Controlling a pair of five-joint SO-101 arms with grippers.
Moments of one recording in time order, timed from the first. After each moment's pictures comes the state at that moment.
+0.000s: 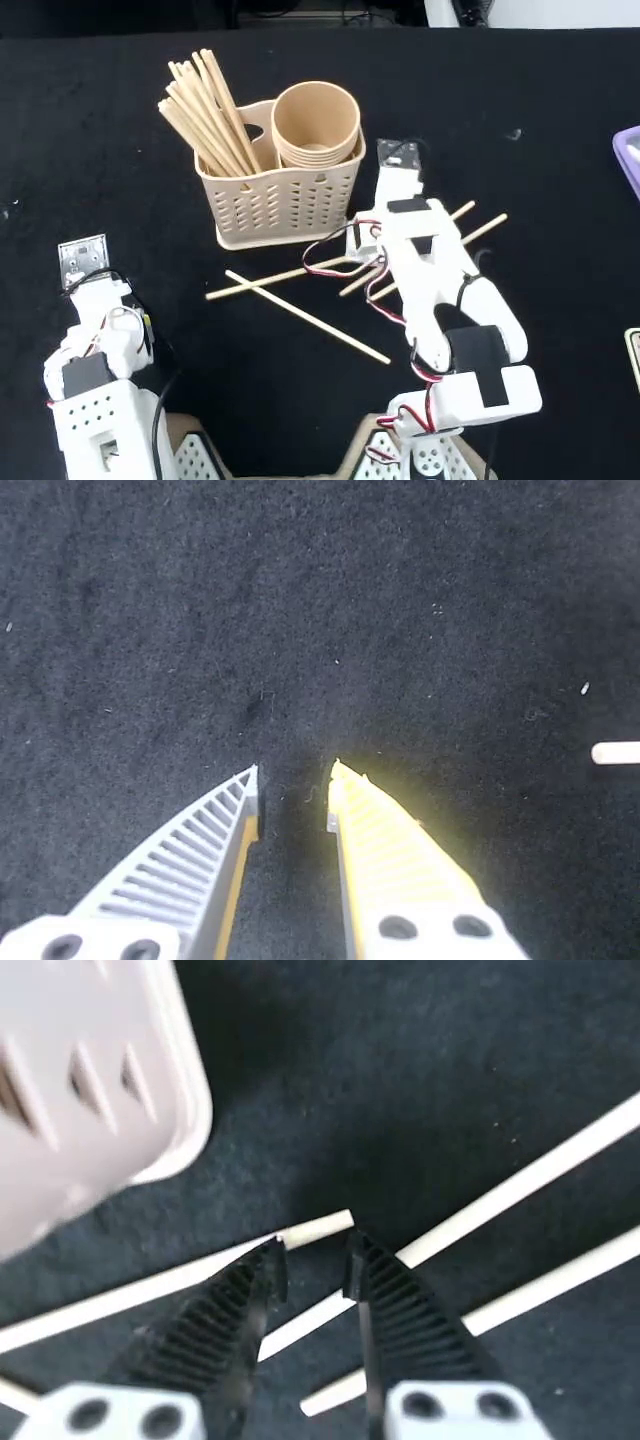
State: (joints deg) left arm -27.4 -81.3 88.7 57.8 -8.2; right arm -7.2 1.8 38.0 49.6 -9.7
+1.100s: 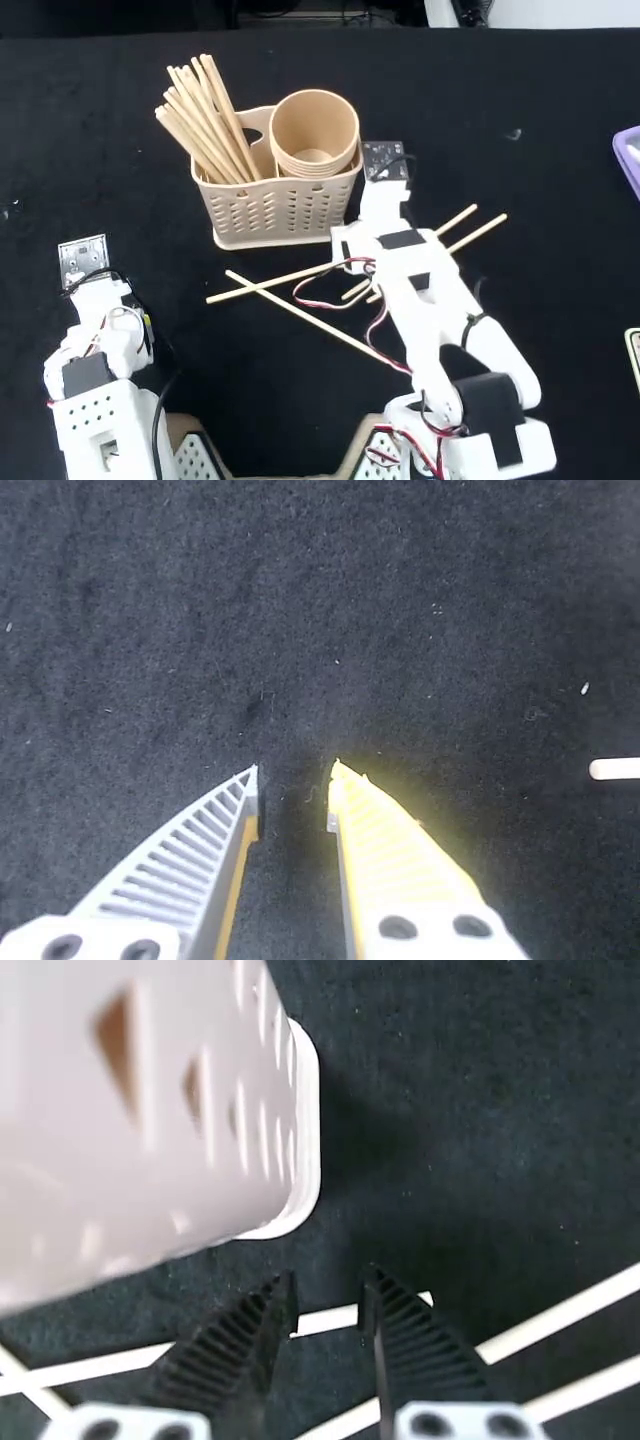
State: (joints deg) left arm -27.4 -81.3 88.7 57.8 -8.2; right arm -12.3 -11.6 52.1 34.3 -6.9
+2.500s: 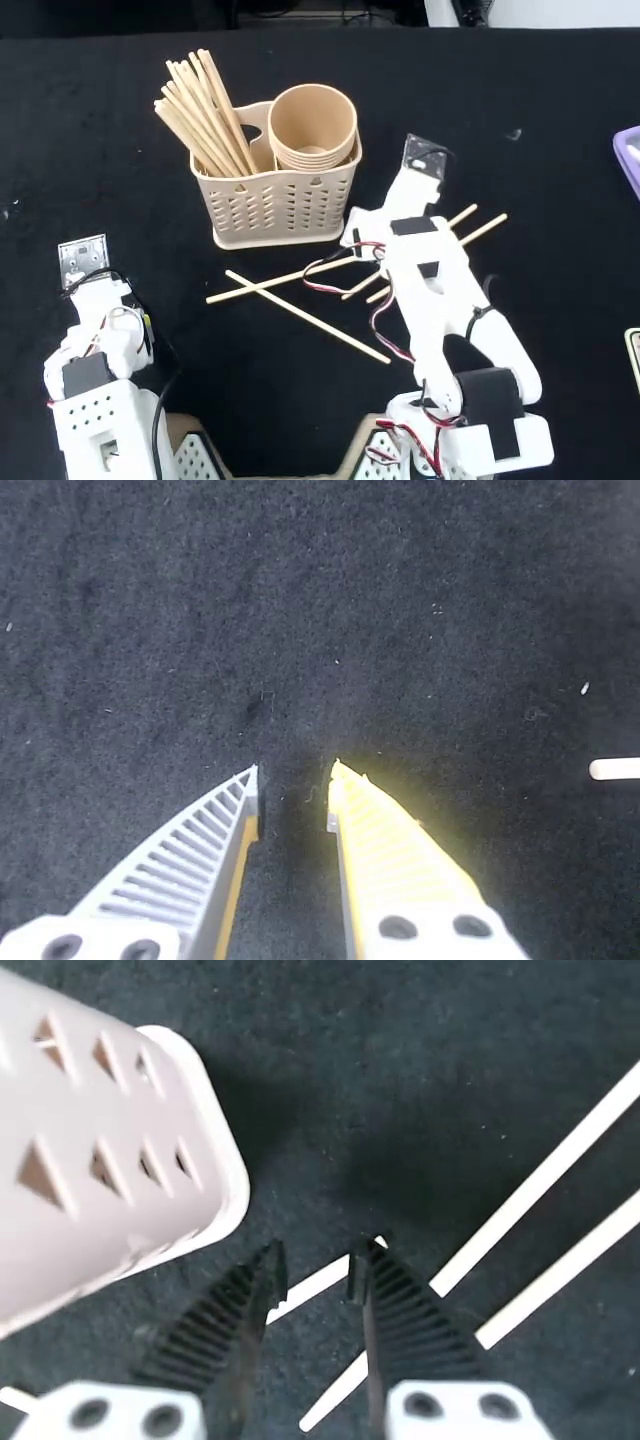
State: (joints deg) left arm -27.4 -81.3 88.7 57.8 -8.2; right arm -8.5 -10.9 46.9 40.0 -28.1
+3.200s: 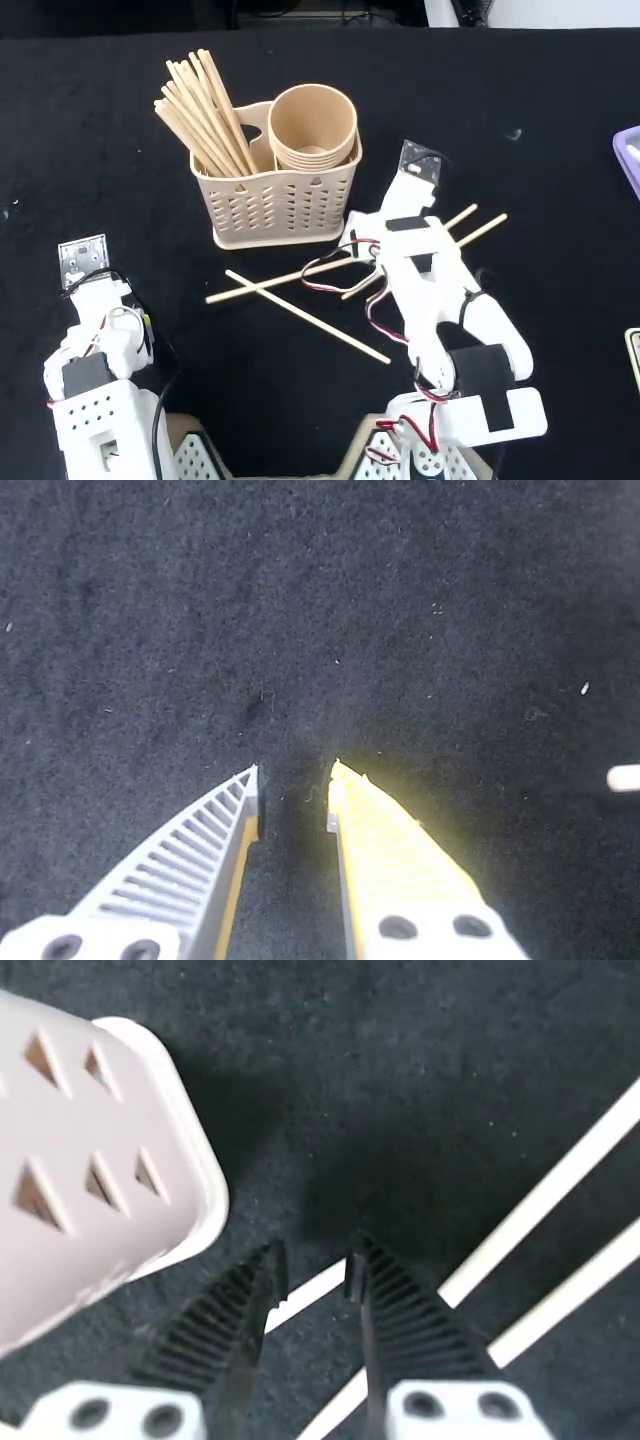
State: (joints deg) left arm -27.4 -81.3 88.7 57.8 -8.2; right arm -8.5 -3.4 46.1 38.0 -28.3
